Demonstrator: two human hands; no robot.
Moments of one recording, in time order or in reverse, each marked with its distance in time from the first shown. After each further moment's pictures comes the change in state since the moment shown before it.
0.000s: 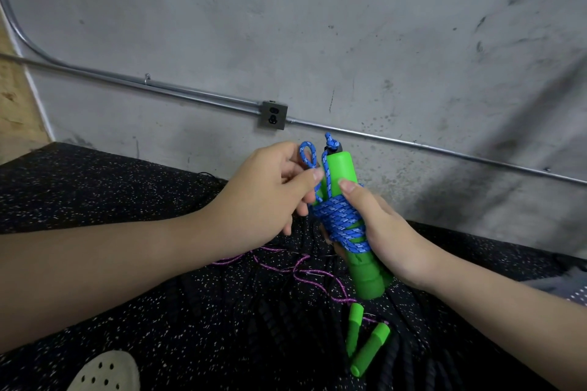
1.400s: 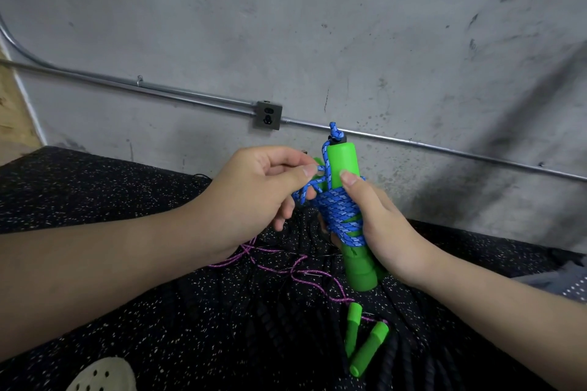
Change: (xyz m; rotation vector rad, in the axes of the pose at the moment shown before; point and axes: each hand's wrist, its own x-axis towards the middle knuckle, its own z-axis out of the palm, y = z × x) left_hand -0.004 0.007 -0.001 -0.204 0.039 -0.124; right_hand 0.004 0.002 0.000 0.027 0.089 -0.099
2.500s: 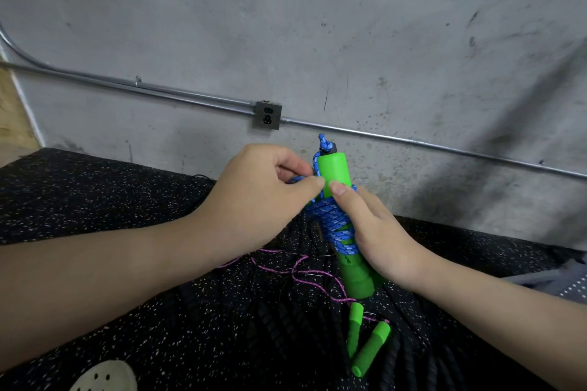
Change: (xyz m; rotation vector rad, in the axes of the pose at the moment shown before) left_hand -0.002 0.006 0.004 0.345 0.155 0.074; right_hand -0.004 0.001 0.007 -0.139 0.009 -0.016
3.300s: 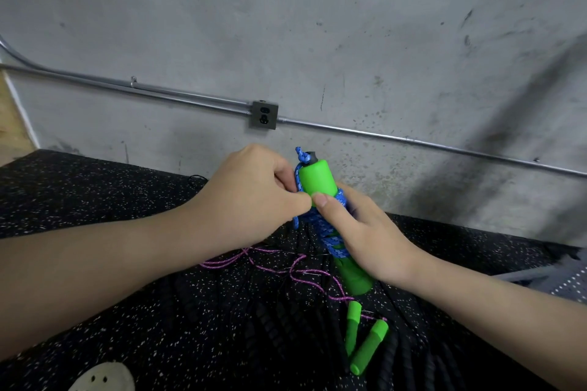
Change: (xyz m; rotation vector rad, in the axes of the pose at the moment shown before) left_hand 0.000 0.014 -0.008 0.273 -0.145 -0.048; right_hand -0.001 0.005 -0.003 -0.218 -0.032 -0.086
